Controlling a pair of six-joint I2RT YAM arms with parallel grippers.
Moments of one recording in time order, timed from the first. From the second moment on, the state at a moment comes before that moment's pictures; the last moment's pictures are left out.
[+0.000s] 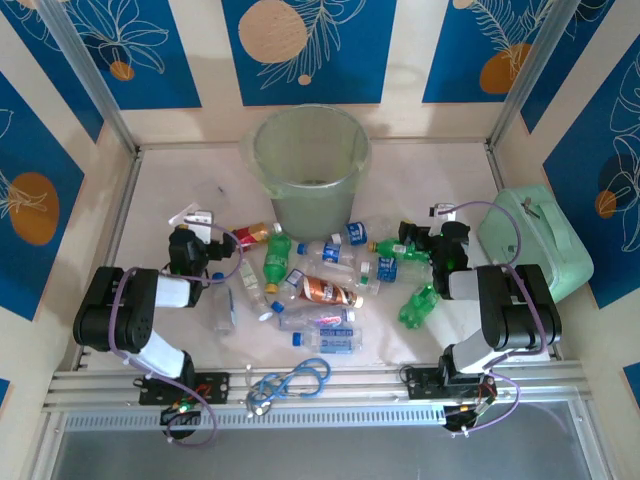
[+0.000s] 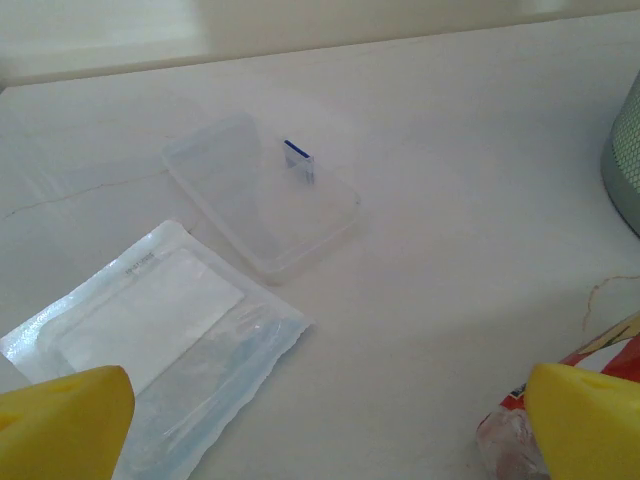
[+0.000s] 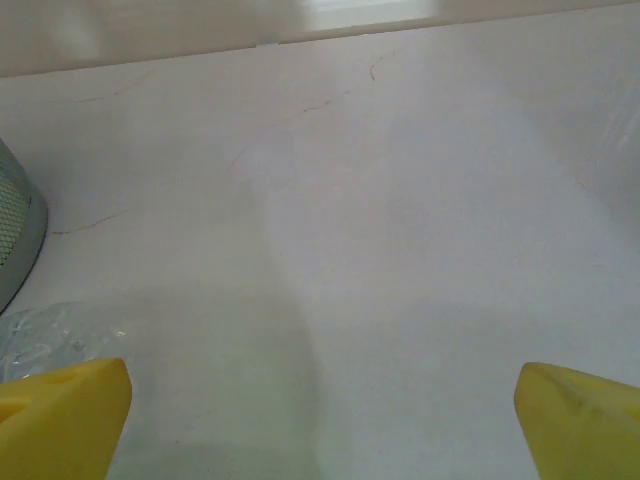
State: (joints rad) left arm -0.07 1.56 0.38 0.83 0.00 0.06; right arm 0.02 1.52 0.39 0.74 -0.05 0.10
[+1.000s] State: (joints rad) left arm -0.07 1.56 0.38 0.83 0.00 0.06; right arm 0.02 1.52 0.39 0.74 -0.06 0.10
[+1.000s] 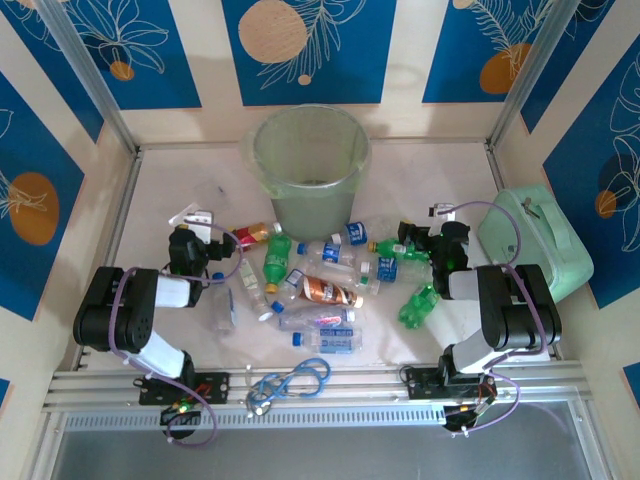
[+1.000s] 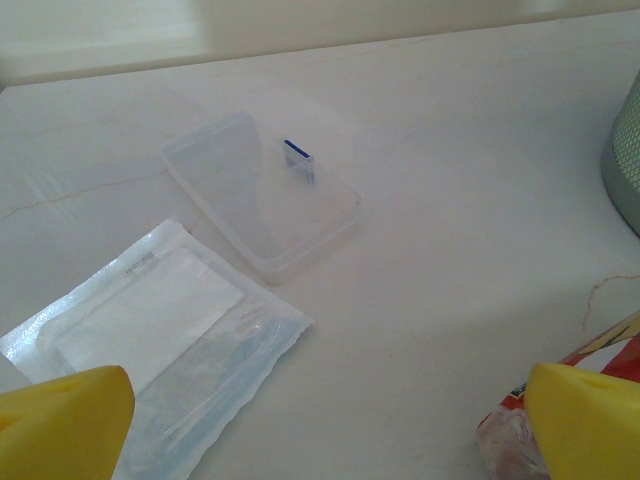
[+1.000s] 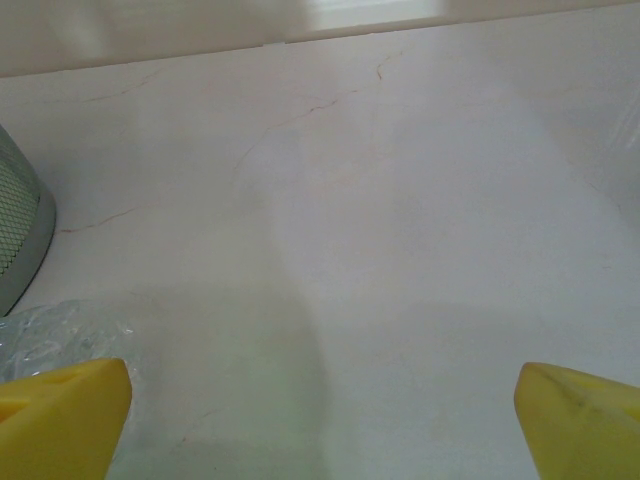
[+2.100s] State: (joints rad) left arm -0.57 1.09 0.97 -0.40 -0.06 -0.47; right arm 0.38 1.09 0.97 -1.38 0.16 1.05
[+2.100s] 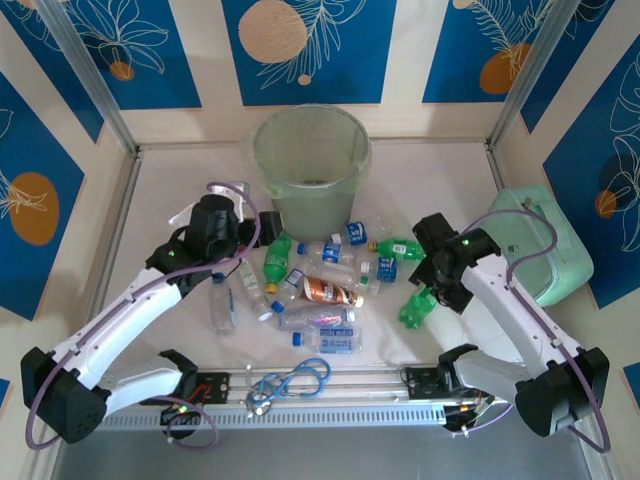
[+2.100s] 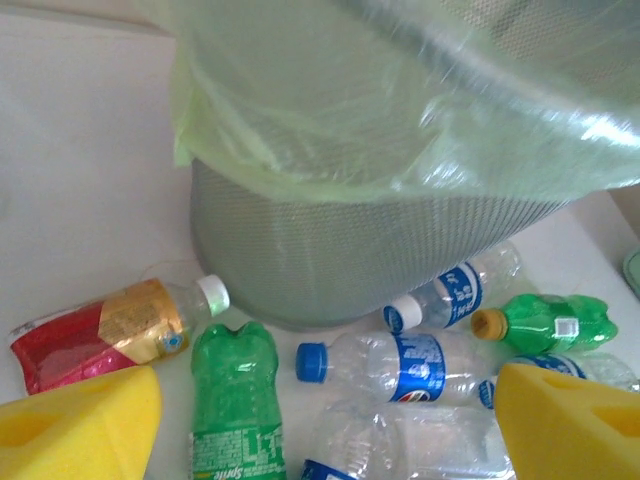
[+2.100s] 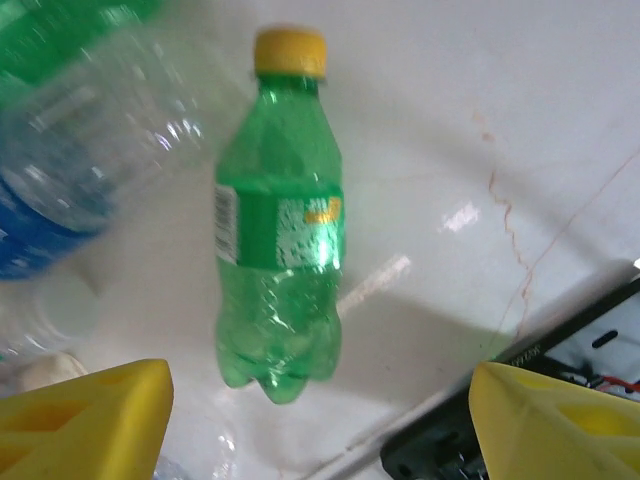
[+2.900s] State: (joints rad) left arm -0.57 1.13 1.04 -0.41 0.00 -0.47; right arm 0.19 1.24 0.77 -1.05 -0.05 0.87
